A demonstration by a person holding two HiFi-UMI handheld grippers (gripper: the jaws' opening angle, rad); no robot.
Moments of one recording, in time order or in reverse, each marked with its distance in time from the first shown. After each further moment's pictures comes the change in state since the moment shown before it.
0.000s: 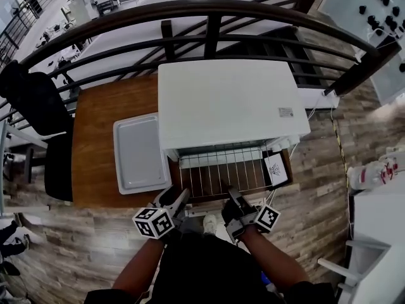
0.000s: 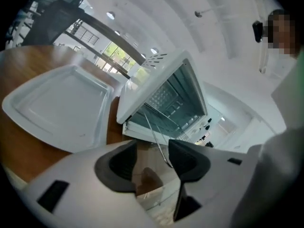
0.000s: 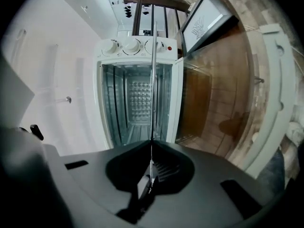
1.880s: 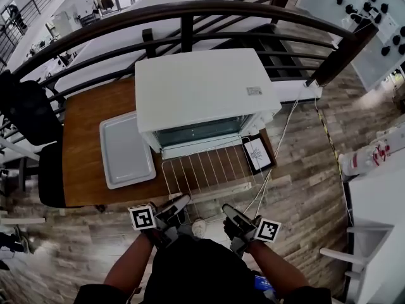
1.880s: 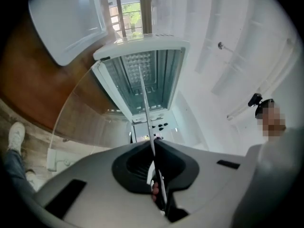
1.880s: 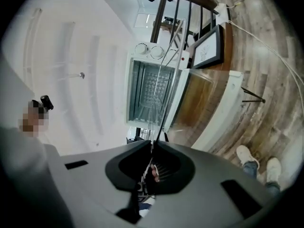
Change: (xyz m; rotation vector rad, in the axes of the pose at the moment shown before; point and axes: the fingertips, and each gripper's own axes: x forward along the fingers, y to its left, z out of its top) left arm -0.017 -0.081 -0.071 -0.475 0.181 -0.537; right arm -0.113 0.003 -0.047 -0.219 0.175 0.029
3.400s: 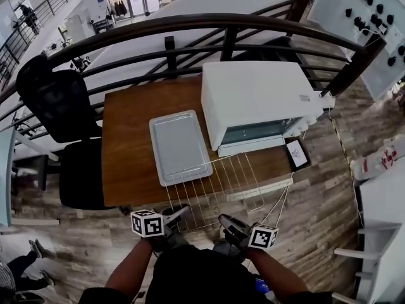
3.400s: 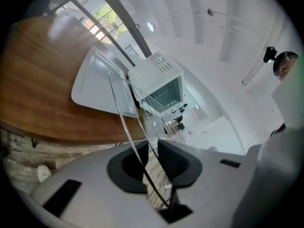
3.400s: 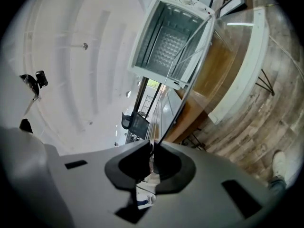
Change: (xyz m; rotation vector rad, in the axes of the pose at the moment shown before) left arm -0.213 0.034 0.054 0.335 0.182 0.302; right arm 0.124 0.033 -0.185 -0.157 0.152 -0.077
